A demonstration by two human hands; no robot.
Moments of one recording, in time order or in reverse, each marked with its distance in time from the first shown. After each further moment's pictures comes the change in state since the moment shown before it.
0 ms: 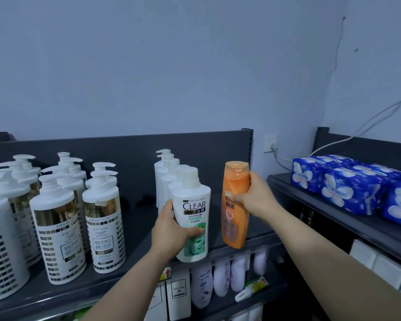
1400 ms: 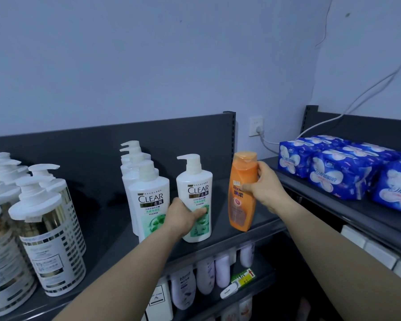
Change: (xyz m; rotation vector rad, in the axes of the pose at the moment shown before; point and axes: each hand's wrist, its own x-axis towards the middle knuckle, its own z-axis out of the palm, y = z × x) left_hand 0.073 0.008 0.104 0.108 -0.201 -0.147; right_hand 0.069 0.087 -0.041 0.215 0.058 0.106
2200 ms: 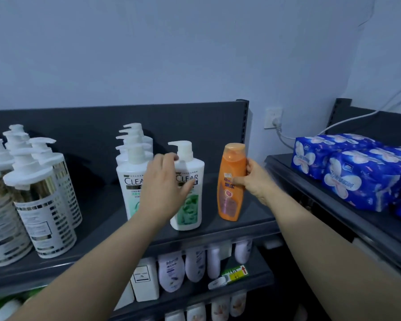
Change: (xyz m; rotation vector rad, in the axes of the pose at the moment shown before) left_hand -0.038 0.050 -0.003 0.640 0.612 0.503; right_hand 0.063 0.041 0.001 0.090 -0.319 -0.008
